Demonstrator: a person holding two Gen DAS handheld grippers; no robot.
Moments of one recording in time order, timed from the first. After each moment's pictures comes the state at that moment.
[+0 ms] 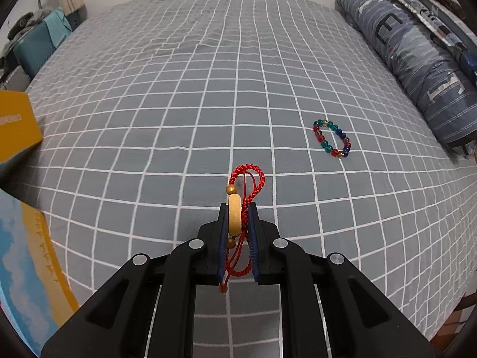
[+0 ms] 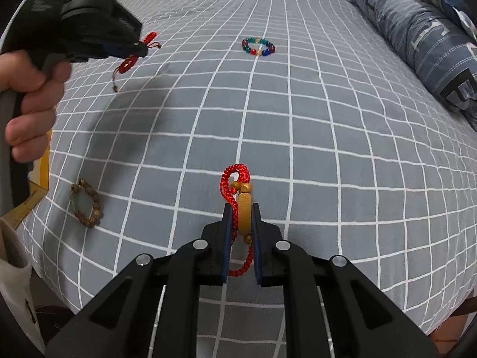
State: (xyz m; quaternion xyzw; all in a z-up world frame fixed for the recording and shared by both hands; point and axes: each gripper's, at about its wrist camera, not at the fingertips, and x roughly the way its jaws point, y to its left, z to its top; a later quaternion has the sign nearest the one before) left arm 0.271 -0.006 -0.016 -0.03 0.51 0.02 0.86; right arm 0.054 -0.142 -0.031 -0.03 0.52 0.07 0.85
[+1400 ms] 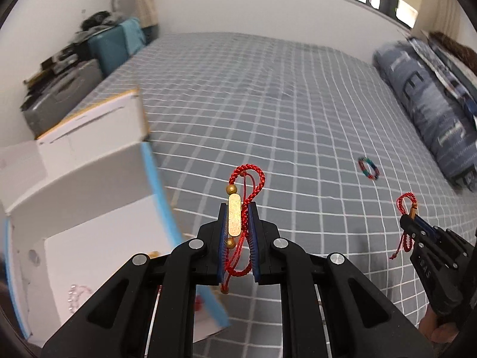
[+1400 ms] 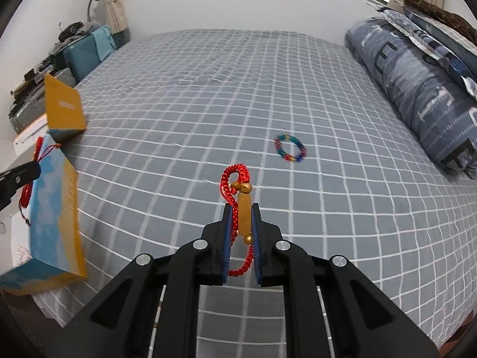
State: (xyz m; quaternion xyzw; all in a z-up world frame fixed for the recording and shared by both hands) left arm 0.126 0.113 0.083 -0.06 0.42 0.13 0.90; right arm 0.107 -0.061 0.057 -0.03 0.42 0.10 0.90
